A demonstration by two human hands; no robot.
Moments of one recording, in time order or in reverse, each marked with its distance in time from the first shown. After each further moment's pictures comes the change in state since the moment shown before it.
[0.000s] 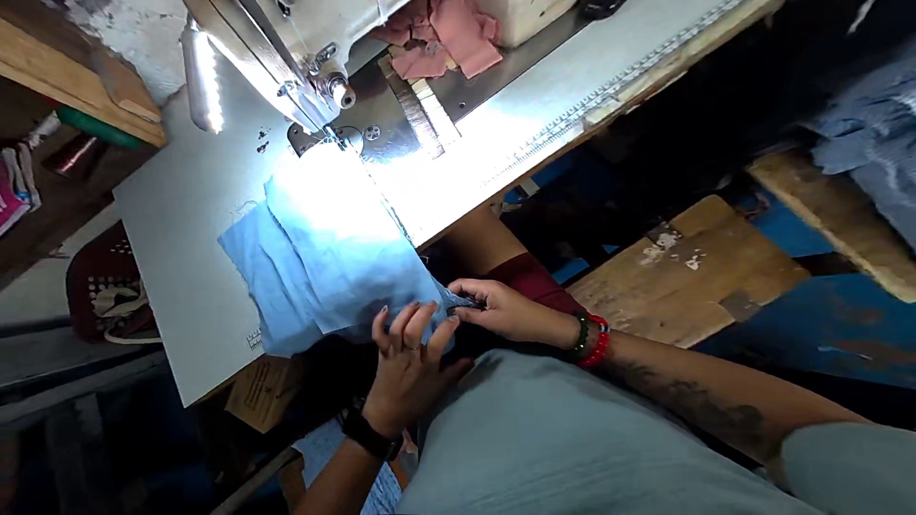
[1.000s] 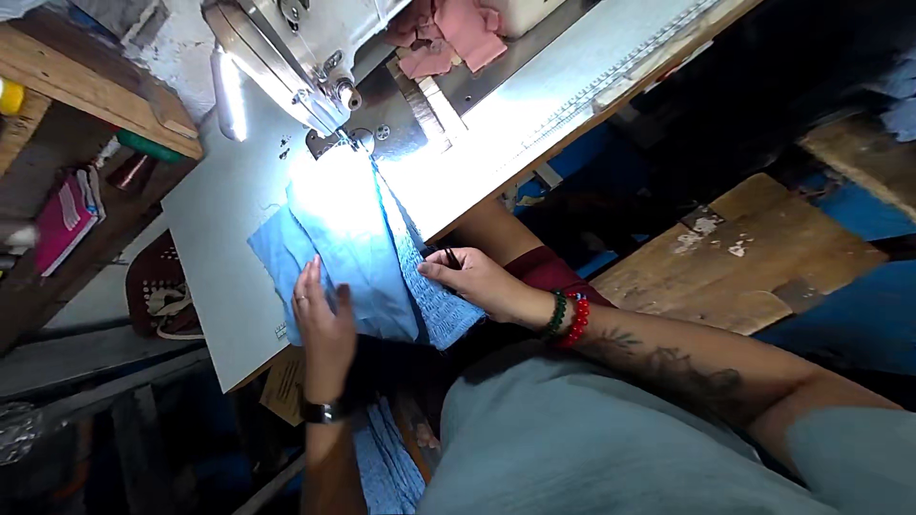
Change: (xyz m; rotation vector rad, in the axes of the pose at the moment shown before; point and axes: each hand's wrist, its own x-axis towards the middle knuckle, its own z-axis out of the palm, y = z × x) left_hand 0.015 -0.088 -0.065 -0.092 -0.006 -0.599; right_hand 0.042 -0.055 0.031 0.397 0.236 0.177
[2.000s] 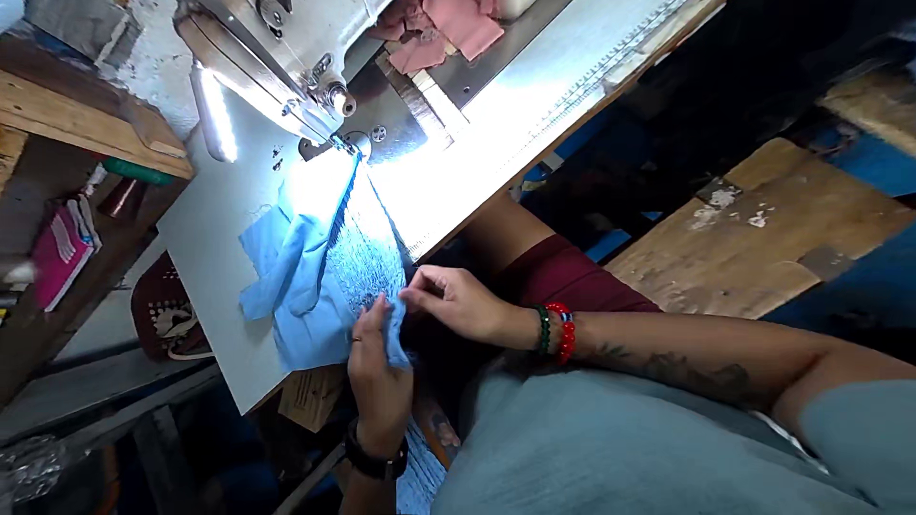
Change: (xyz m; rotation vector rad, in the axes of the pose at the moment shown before) left_hand -0.038 0.047 0.013 -0.035 0.106 0.223; right_hand 0.011 0.019 0.033 -0.353 0.009 -0.276
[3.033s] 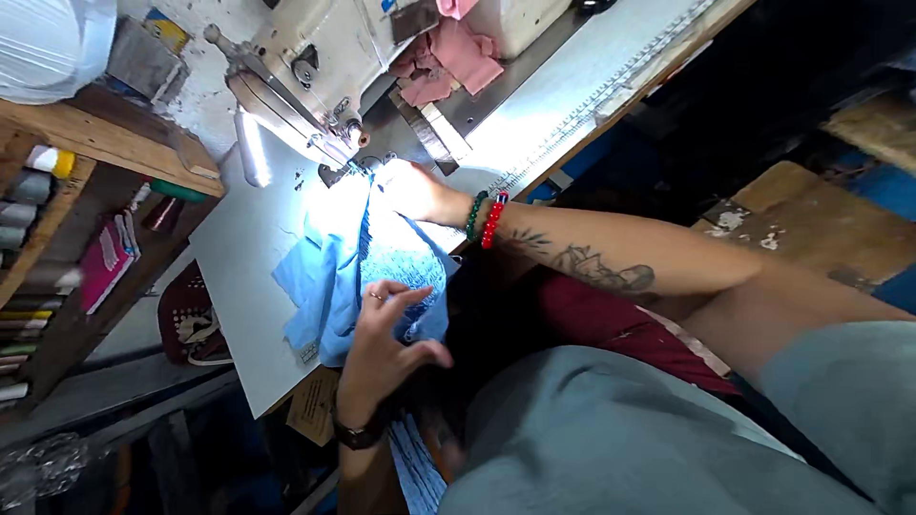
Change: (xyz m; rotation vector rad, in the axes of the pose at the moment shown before) left_hand 0.072 -0.007 -0.014 -0.364 -0.322 0.139; right_hand 0.157 -0.047 -0.056 -0.375 0.079 -0.080
